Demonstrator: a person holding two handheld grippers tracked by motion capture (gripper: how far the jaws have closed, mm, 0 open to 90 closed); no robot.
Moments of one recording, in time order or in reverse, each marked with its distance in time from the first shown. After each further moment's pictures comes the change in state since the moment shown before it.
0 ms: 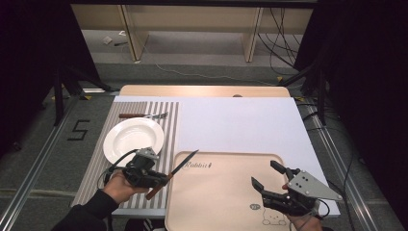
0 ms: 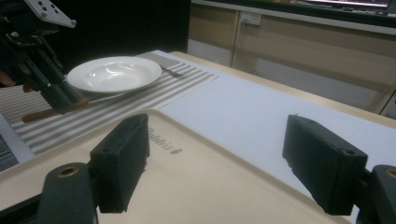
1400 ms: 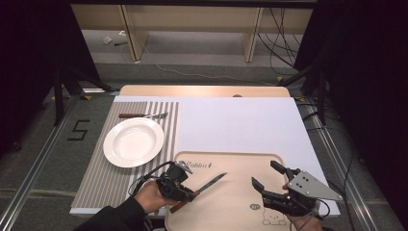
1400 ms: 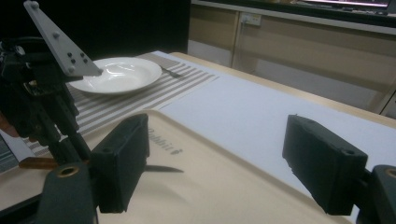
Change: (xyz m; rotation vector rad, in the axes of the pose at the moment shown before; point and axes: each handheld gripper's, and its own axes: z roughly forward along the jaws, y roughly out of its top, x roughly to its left) left arm -0.048 0.022 0.066 0.150 -0.092 -0.002; right arm 0.000 0.000 -0.001 -0.001 0.001 0.004
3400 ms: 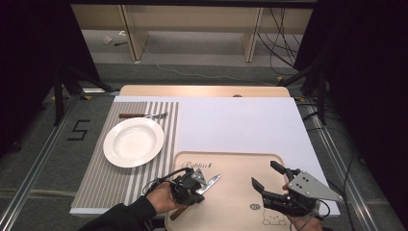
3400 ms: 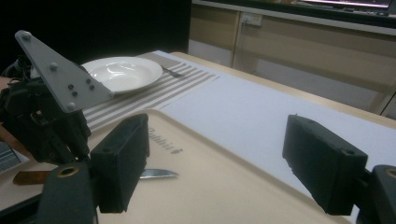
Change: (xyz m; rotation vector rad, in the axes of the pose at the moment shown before) left arm -0.017 0.011 0.029 0.033 0.042 0.261; right arm 0.000 0.000 -0.001 0.005 0.002 -0.005
